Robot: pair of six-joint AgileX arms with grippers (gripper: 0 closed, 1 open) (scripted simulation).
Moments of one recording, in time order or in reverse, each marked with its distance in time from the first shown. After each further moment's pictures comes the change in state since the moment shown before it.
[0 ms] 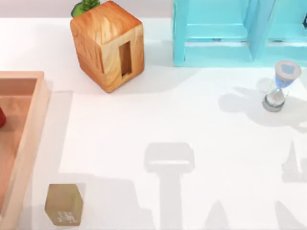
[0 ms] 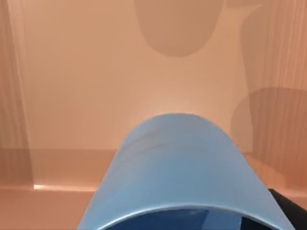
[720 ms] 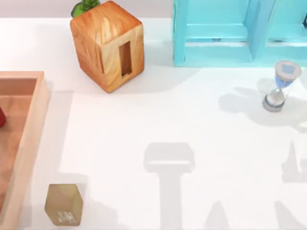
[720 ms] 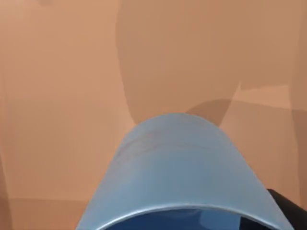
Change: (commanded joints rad) left arm 0.059 0.073 -0.188 0.256 0.002 0.044; right arm 0.000 0.000 0.000 0.000 0.000 0.000
